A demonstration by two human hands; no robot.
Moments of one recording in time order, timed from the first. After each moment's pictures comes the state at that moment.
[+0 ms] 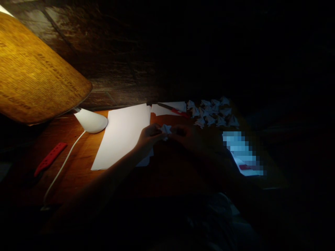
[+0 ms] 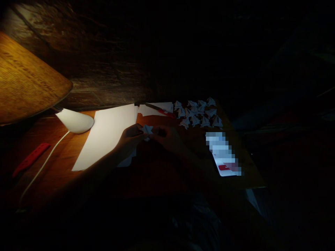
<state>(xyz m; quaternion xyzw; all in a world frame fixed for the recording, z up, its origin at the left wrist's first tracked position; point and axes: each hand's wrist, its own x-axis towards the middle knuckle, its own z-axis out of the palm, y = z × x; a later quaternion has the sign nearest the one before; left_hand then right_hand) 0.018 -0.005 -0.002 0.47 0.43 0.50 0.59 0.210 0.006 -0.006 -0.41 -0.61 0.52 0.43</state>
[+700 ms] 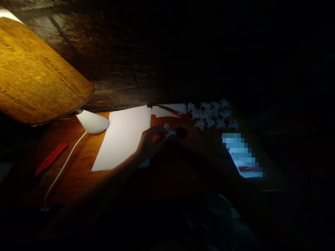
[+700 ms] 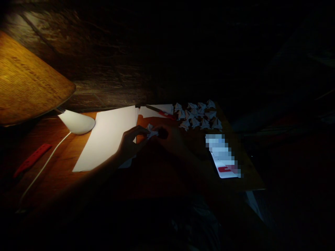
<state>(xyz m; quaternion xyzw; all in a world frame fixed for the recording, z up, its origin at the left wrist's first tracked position) 0.004 -0.003 -0.008 0.80 0.39 0.43 0.18 0.216 0.006 -0.007 -0.41 -0.66 0.43 0.45</state>
